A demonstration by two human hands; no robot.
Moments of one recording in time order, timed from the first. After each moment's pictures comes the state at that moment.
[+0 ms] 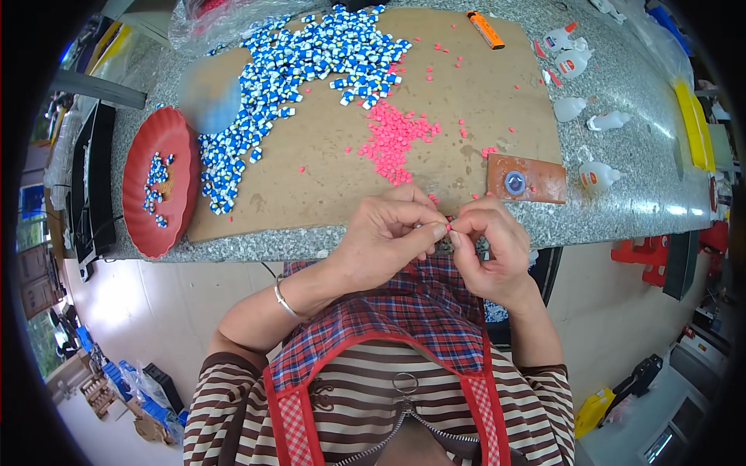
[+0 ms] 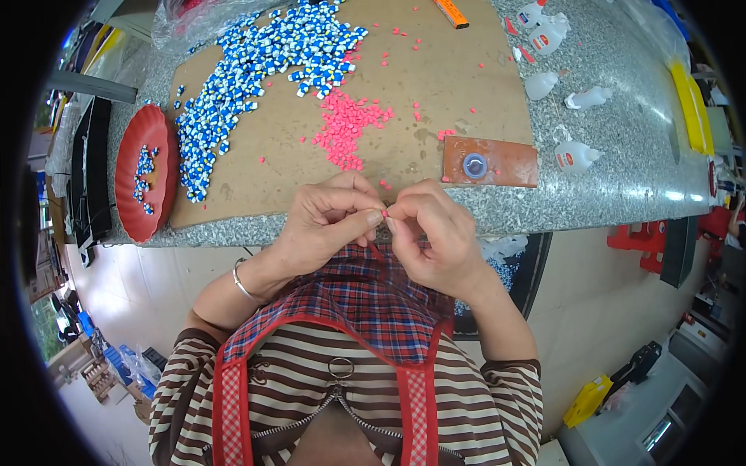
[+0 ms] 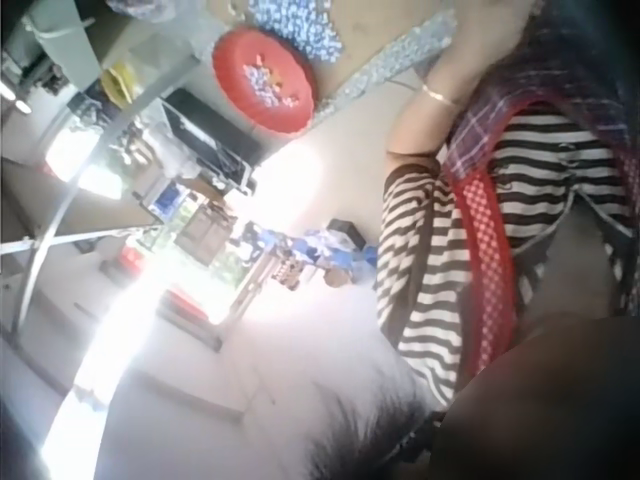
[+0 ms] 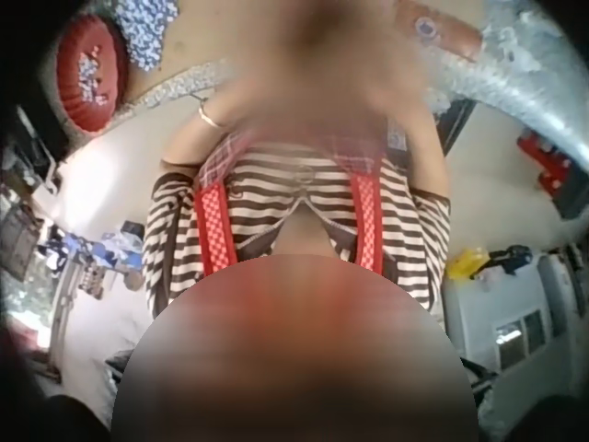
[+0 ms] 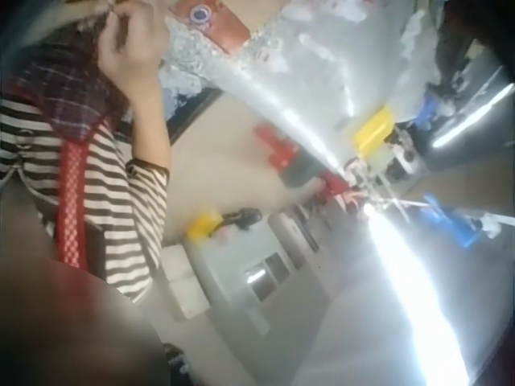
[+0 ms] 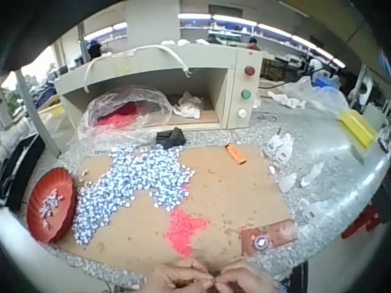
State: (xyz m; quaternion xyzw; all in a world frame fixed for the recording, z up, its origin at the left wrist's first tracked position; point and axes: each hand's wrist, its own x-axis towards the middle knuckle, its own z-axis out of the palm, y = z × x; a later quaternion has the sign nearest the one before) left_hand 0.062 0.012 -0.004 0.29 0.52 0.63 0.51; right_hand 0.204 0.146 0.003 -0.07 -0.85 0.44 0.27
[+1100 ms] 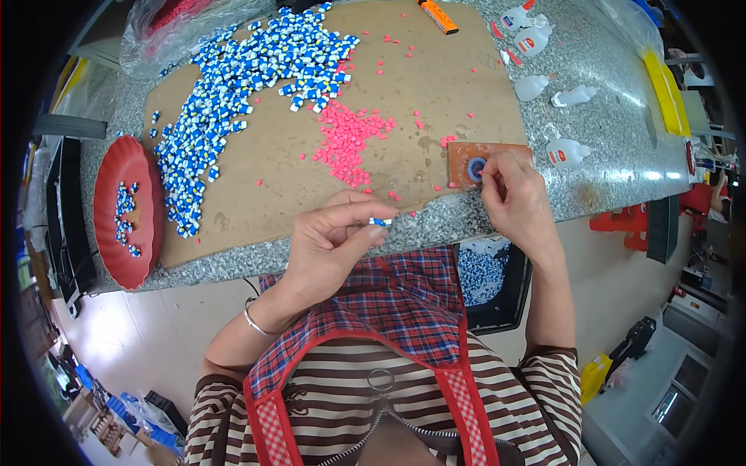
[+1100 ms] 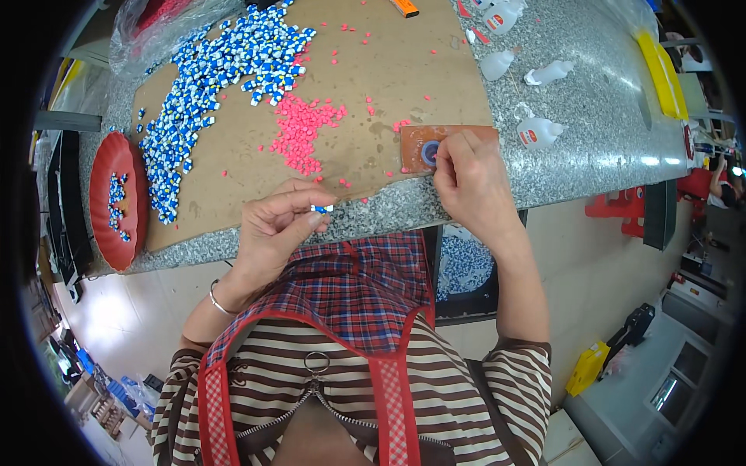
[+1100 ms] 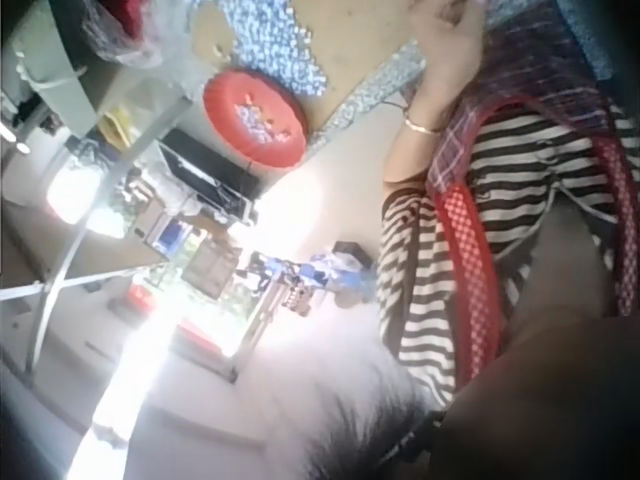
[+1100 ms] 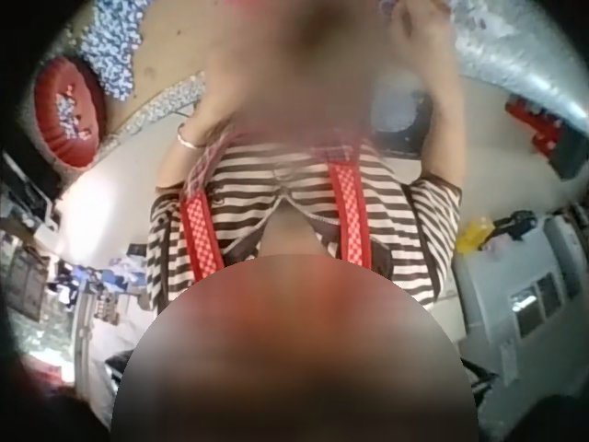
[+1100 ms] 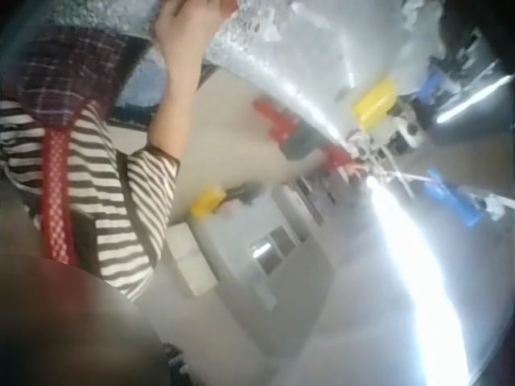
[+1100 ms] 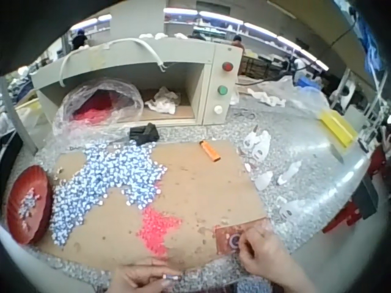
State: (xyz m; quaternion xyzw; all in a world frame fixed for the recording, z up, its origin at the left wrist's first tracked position) left_hand 0.059 -0.002 -0.005 0.26 0.53 0.65 0.48; right_hand 0.228 0.221 0.003 -0.22 -0.93 0.25 0.17
